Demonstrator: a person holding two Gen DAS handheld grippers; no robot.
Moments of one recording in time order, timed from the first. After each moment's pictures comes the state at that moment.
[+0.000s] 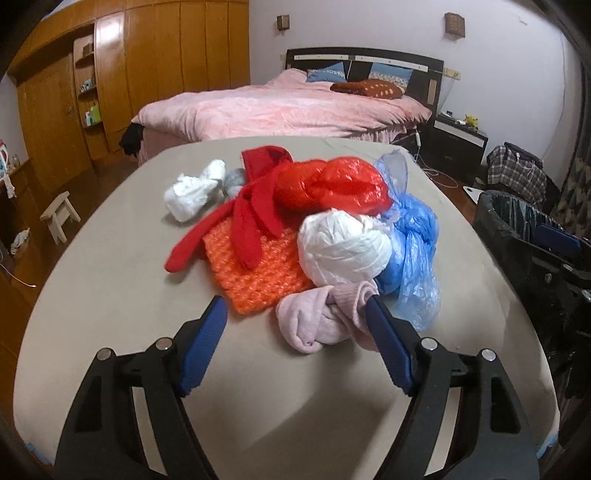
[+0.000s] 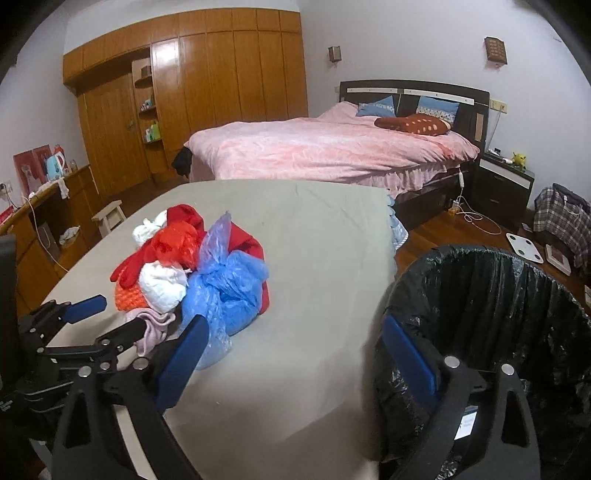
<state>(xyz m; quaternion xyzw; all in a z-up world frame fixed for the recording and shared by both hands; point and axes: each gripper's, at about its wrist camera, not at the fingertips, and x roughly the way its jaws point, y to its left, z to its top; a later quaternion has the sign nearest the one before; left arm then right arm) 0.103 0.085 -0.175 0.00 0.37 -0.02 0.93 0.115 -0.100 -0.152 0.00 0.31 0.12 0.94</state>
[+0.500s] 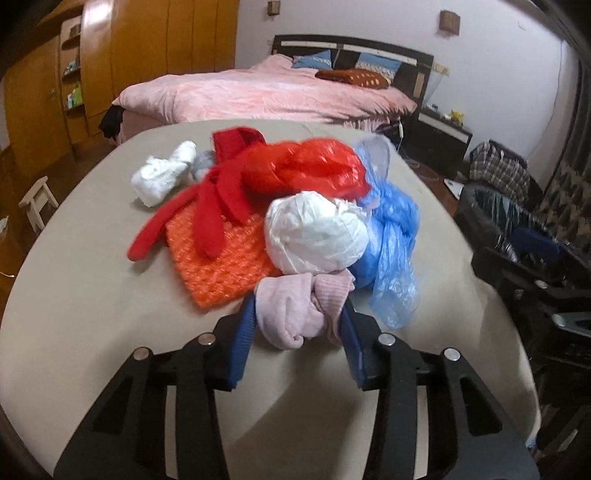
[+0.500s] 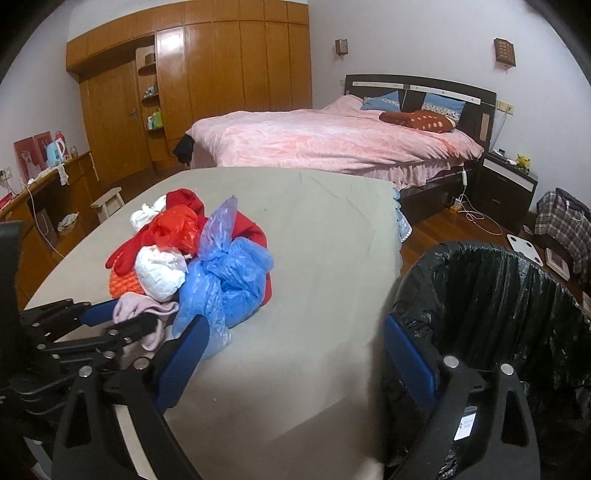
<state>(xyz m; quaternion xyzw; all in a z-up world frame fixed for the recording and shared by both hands) 0.107 0.082 -0.182 -0.03 0.39 -0.06 0.92 0.121 -0.093 -0.157 -0.01 0.32 0.13 0.94</state>
